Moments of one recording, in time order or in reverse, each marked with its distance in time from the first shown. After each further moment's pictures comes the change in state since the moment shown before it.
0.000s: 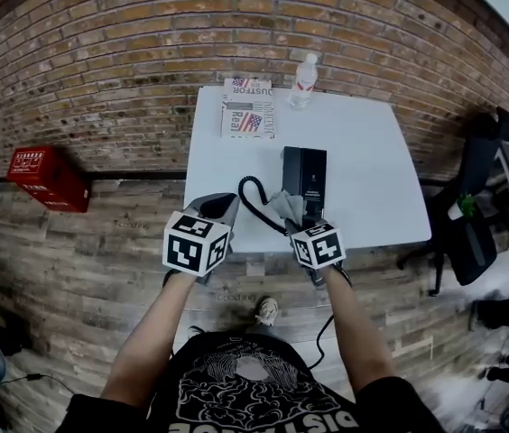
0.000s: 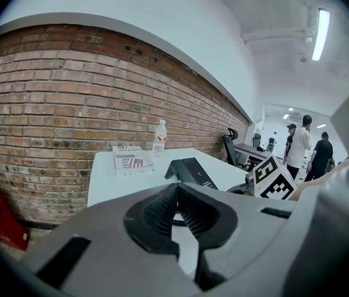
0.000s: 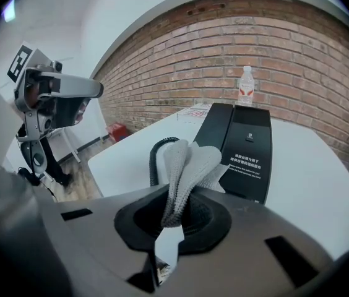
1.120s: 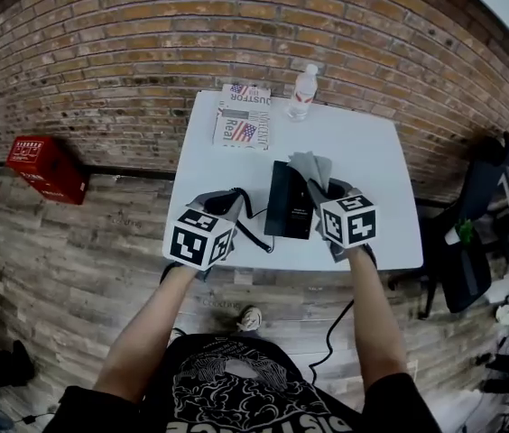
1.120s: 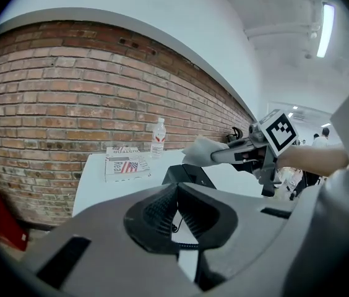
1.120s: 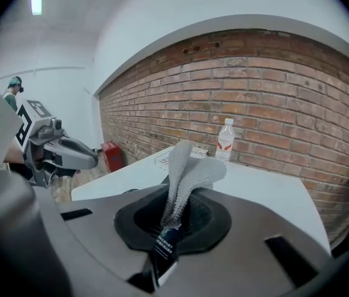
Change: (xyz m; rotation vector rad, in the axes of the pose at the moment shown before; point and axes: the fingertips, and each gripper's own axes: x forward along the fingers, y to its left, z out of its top) left arm 0.059 -0.012 0.021 -0.003 0.013 0.028; right arm -0.061 -0.101 0.130 -0.107 -0.229 -0.044
